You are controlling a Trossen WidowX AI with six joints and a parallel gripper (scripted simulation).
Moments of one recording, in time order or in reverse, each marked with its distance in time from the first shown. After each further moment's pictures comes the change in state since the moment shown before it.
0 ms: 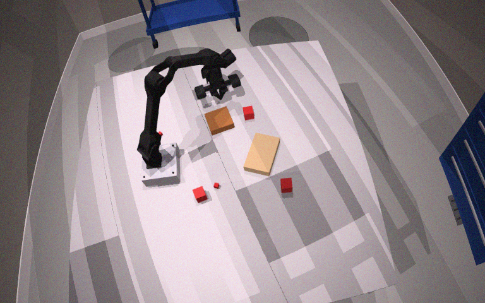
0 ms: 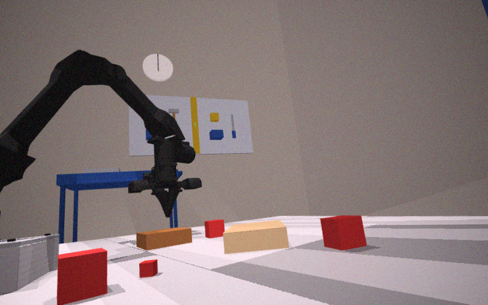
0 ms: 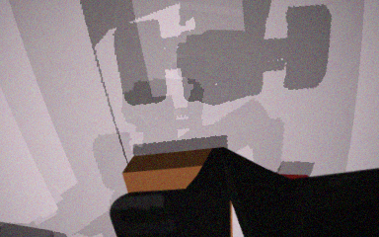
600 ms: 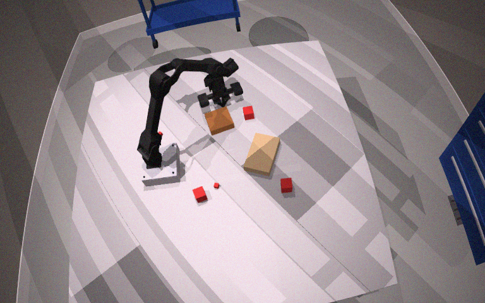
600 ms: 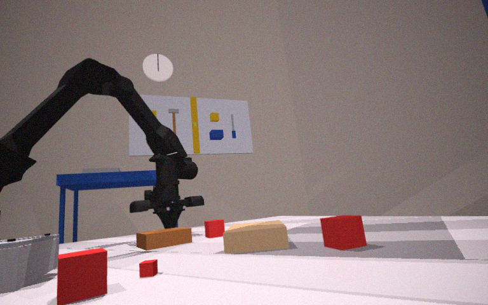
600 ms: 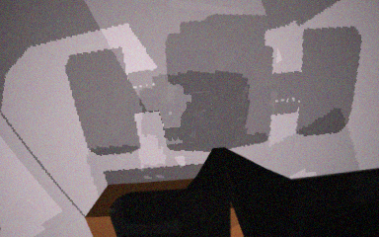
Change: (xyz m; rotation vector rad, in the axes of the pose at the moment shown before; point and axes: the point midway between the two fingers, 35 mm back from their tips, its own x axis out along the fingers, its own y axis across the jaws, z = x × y) arm 0.053 -0.002 -0.002 -0.013 -0.002 0.003
